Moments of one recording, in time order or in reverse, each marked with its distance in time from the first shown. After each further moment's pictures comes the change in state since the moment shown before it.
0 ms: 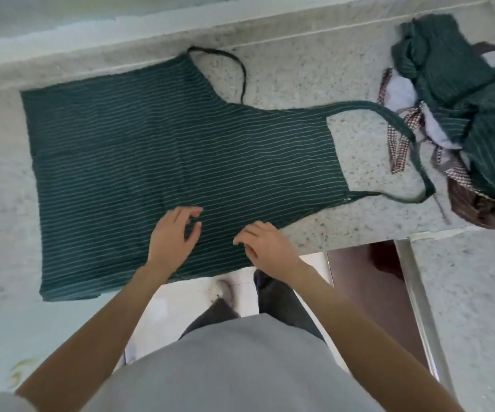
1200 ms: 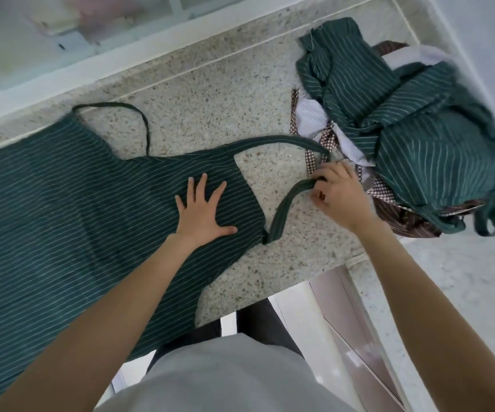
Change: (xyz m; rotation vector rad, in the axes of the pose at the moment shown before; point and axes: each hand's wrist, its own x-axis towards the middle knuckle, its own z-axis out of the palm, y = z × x) left_hand 0.196 0.154 0.100 0.274 -0.595 0.034; right_hand -0.049 0.239 -0.190 -0.310 0.053 0.452
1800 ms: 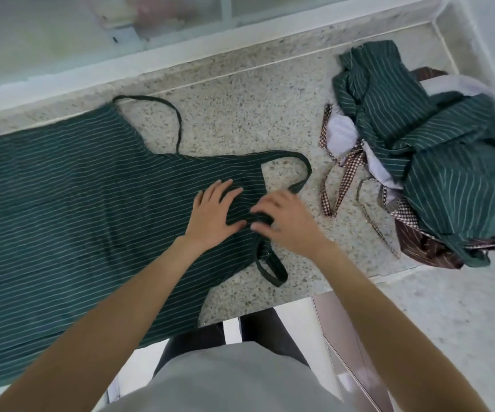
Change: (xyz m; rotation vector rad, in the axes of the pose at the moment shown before) left_hand -0.016 -0.016 -0.005 -0.058 0.231 0.102; right_hand 0.030 -0.113 0.025 0.286 -0.031 -0.237
